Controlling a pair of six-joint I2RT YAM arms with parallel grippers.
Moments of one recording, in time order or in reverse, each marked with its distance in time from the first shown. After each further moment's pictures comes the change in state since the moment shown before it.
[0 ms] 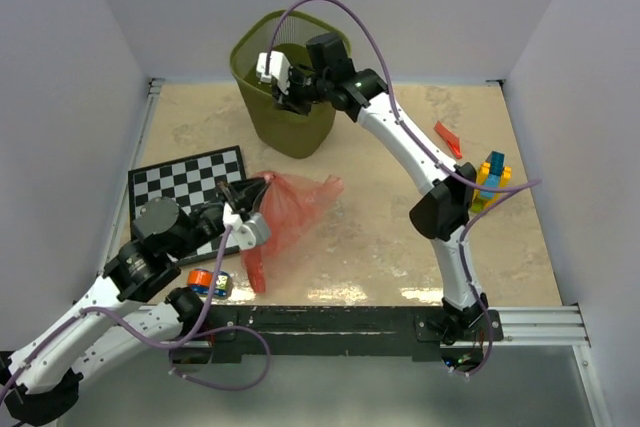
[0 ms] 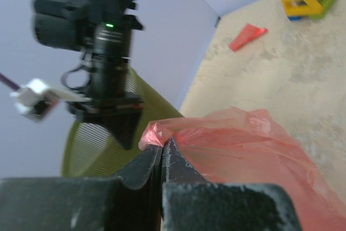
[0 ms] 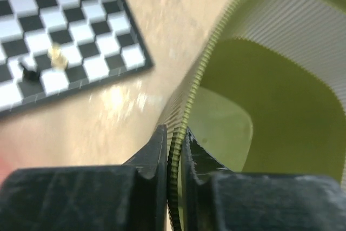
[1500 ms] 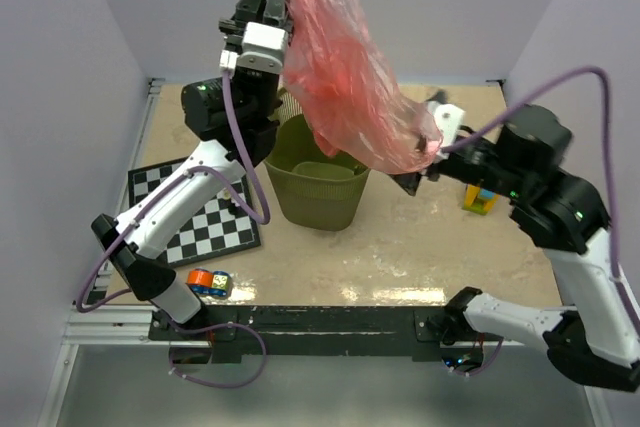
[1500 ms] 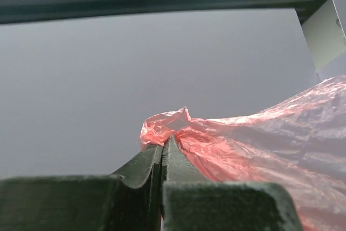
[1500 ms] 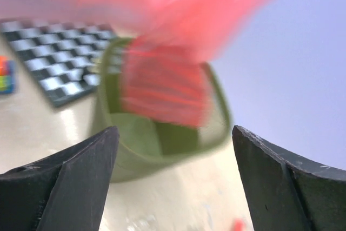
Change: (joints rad) left arm 0.000 1.048 1.108 1.091 -0.287 -0.103; right arm 0.009 -1.122 -0.705 -0.090 0.095 0.142
